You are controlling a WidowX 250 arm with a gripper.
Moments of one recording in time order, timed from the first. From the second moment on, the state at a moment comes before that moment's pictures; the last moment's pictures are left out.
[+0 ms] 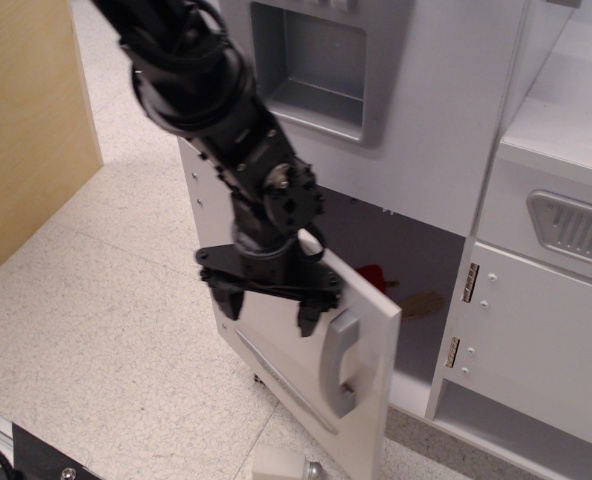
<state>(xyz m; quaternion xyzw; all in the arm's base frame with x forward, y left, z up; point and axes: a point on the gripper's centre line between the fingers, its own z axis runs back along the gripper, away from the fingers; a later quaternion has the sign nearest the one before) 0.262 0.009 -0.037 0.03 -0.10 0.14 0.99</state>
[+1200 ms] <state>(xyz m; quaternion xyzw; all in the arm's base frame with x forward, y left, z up) 0.320 -0.030 -0.036 -0.01 -0.17 0.23 0.96</state>
